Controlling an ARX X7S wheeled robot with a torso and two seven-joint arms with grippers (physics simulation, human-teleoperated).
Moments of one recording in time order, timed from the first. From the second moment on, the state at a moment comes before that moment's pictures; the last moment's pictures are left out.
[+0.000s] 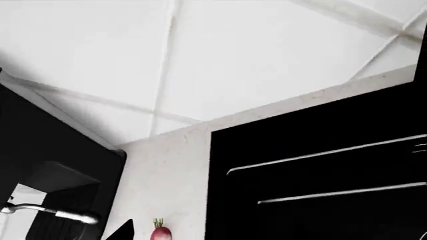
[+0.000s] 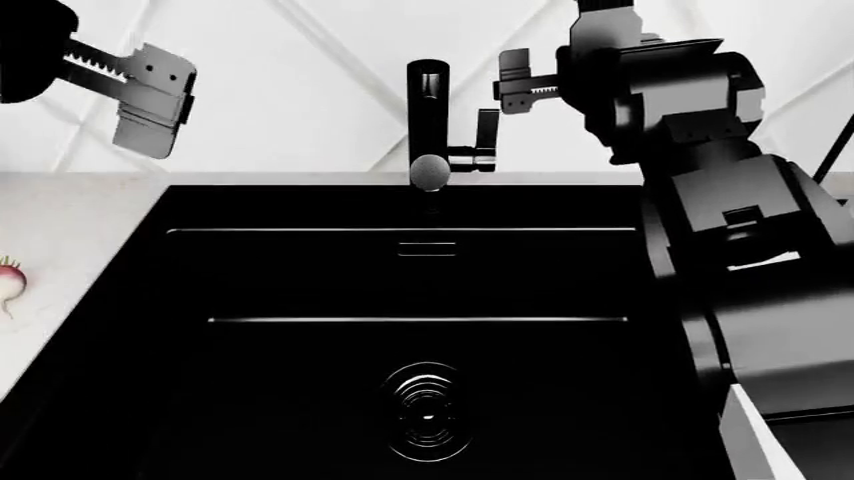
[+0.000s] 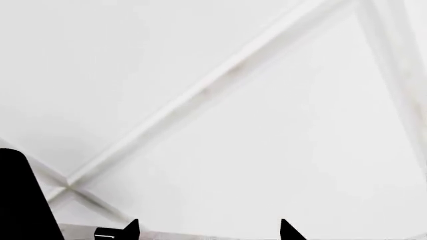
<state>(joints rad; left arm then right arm) -2.25 -0.70 1.45 -0.31 -2.38 -1.34 -1.29 1.70 0.02 -0.35 1.31 0.25 0.62 0.01</state>
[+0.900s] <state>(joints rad) -2.28 -1.08 1.66 -0.35 -2.60 -1.31 -1.54 1.67 0.02 -0.34 1.31 0.21 0.63 0.03</state>
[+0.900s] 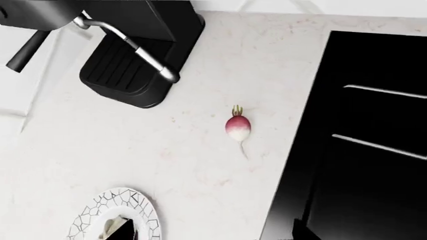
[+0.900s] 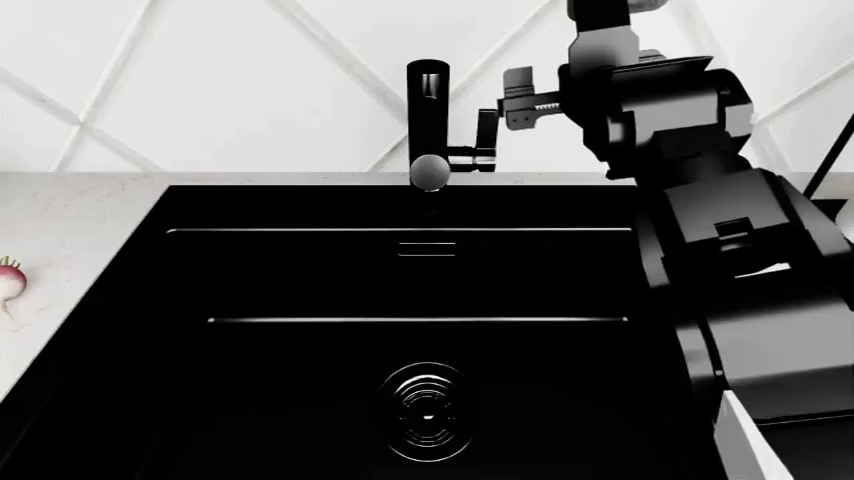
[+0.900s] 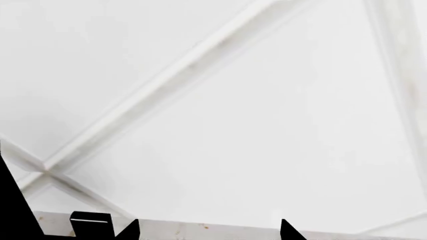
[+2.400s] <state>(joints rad) -2.09 -1.19 1.69 -0.73 -2.04 -1.32 -1.11 1.64 0.02 -0.21 1.31 0.08 0.65 0.06</state>
